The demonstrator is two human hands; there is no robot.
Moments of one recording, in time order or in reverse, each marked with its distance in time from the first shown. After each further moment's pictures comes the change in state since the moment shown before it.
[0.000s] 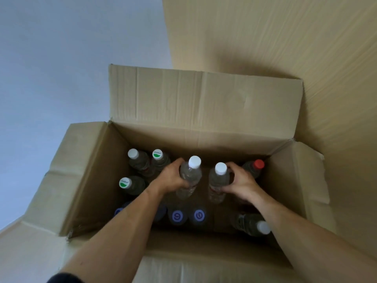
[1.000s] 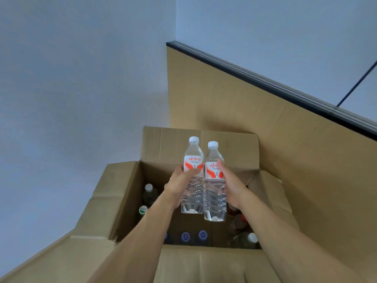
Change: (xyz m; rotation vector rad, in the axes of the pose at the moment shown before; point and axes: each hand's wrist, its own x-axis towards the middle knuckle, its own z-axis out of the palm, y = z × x) left_hand -0.130 0.115 -0.064 -0.877 0.099 0.070; right_hand -0.107 -0.164 -0.038 1.047 0.002 0.023
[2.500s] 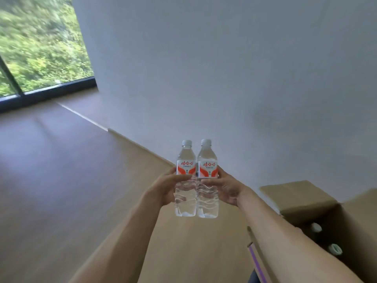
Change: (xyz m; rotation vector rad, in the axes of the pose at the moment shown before) left_hand -0.460 -0.148 -0.208 -0.709 0.895 0.386; right_hand -0.196 0.190 0.355 -0.648 -1.359 0.276
